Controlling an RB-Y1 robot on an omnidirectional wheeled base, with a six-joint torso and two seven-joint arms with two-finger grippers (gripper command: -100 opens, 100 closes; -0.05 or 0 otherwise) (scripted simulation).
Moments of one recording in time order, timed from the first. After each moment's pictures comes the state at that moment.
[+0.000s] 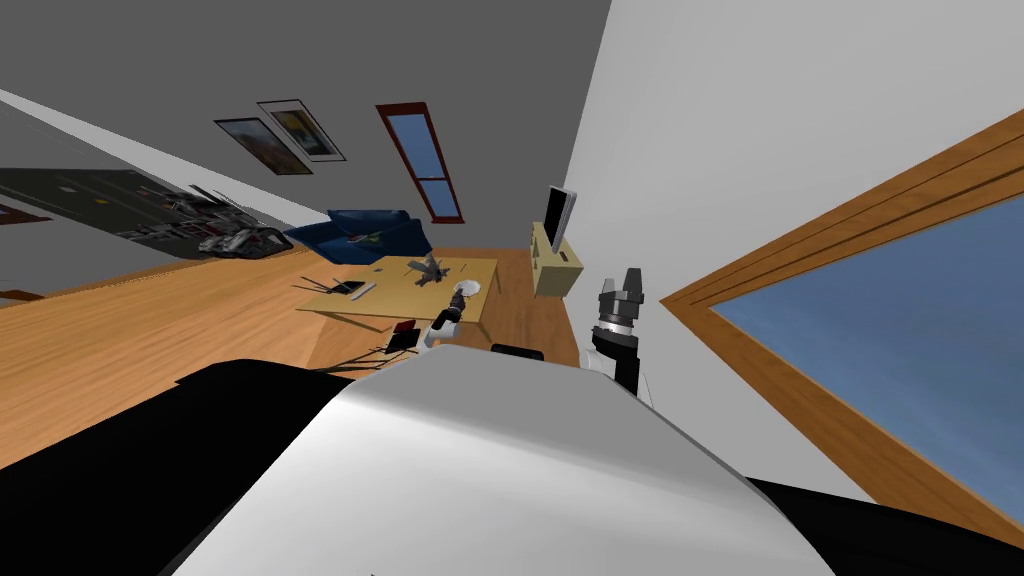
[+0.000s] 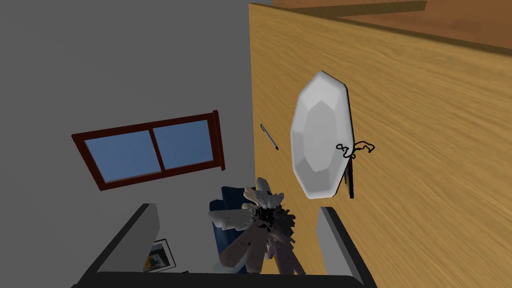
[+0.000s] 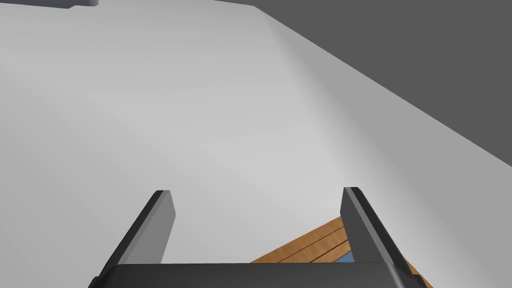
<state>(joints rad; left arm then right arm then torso) 0.30 0.17 0.16 -1.69 0.14 0.18 -0.02 0.53 -0.02 0.01 -2.28 0.02 -0.40 0.09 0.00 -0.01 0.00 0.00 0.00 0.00</state>
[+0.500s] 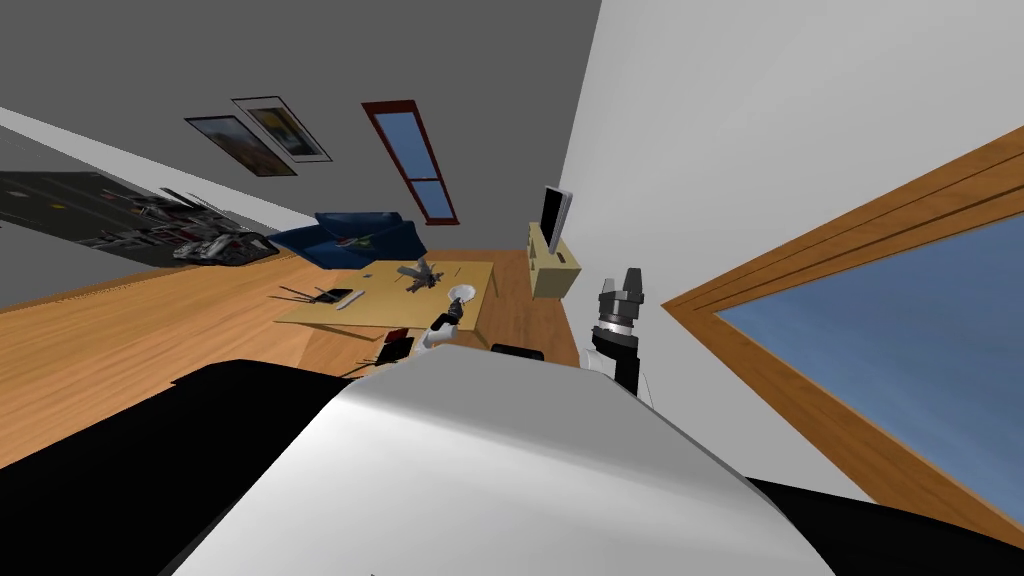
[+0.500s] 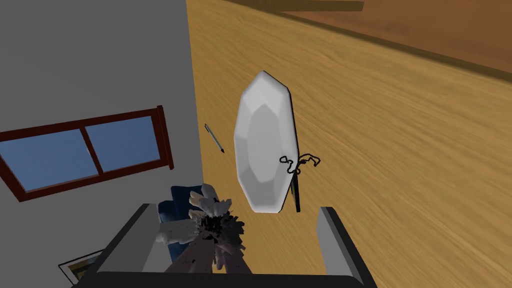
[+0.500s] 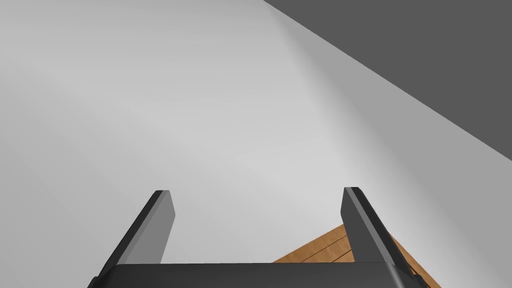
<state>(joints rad) 0.28 0.18 0.21 -1.56 0.18 0.27 0.00 0.53 -0.02 0.01 -2.28 0.02 -0.40 0.09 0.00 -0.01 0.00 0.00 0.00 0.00</state>
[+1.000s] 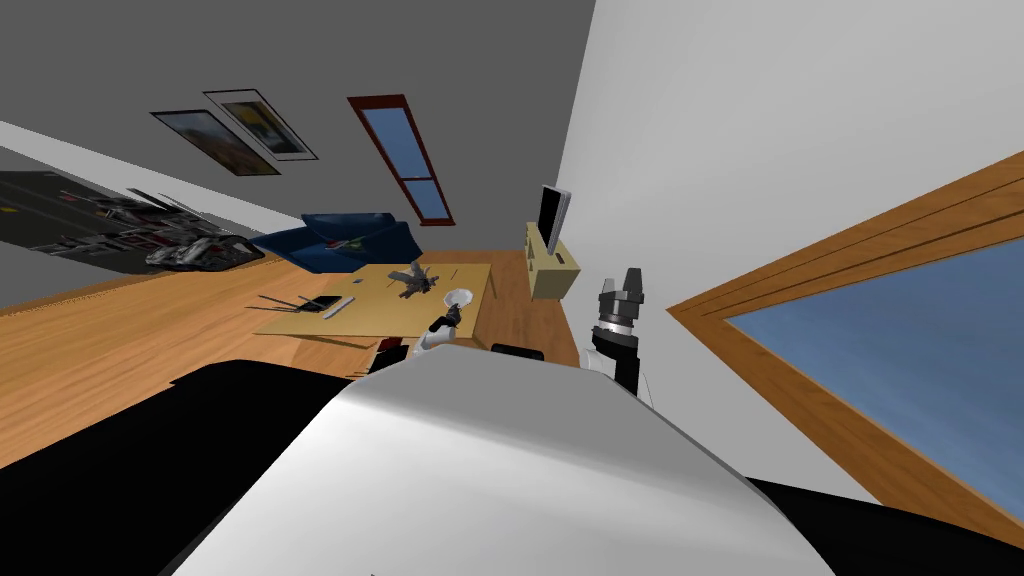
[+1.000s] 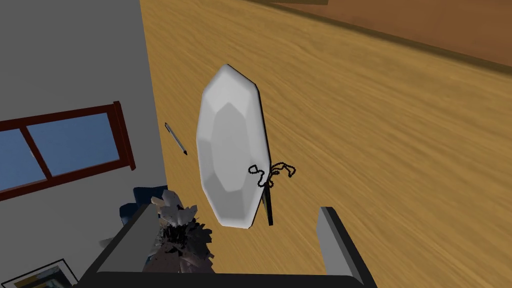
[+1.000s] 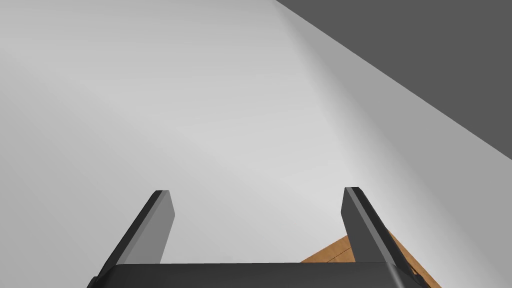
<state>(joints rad) 0.28 0.19 0.24 -1.49 0.21 0.34 0.02 0.53 -0.02 0.01 -2.28 0.02 -0.40 0.09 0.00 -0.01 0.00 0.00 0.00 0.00</state>
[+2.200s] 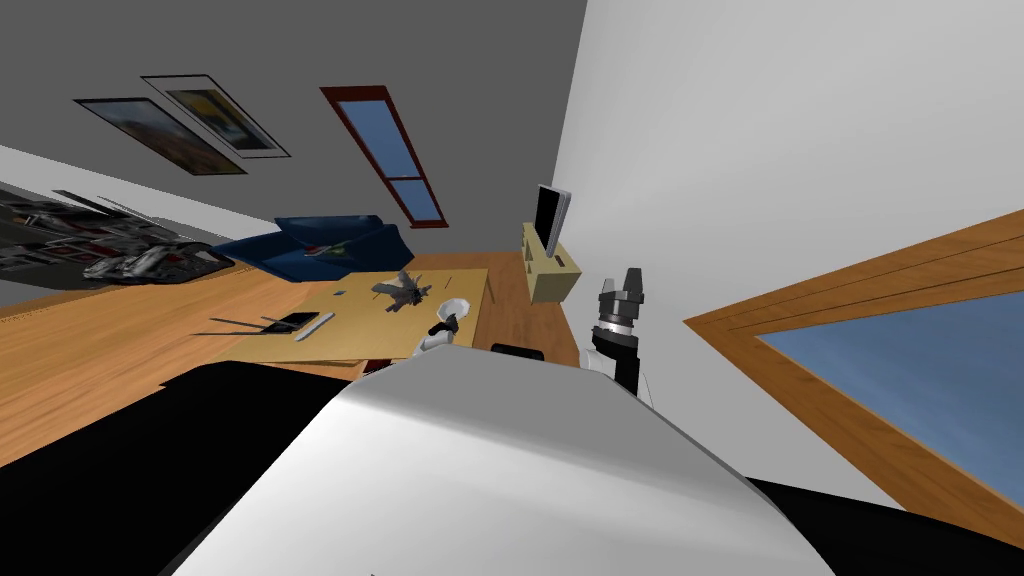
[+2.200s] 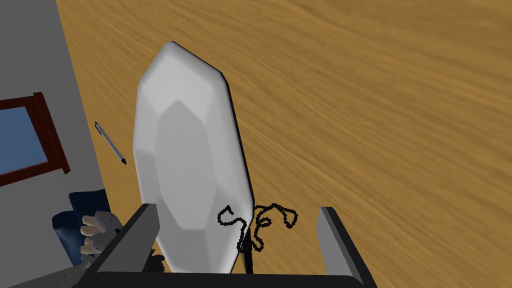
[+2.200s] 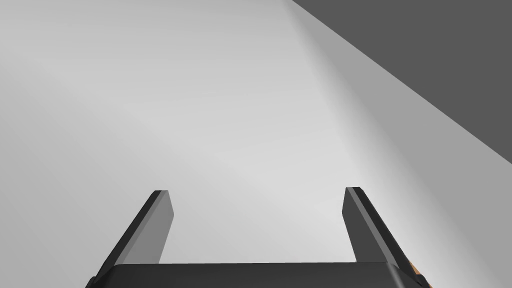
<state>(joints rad) 0.23 0.21 0.29 -1.28 0.23 0.37 0.04 0.53 -0.02 0.01 -2.28 0.02 -0.40 0.09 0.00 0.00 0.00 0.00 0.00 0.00</state>
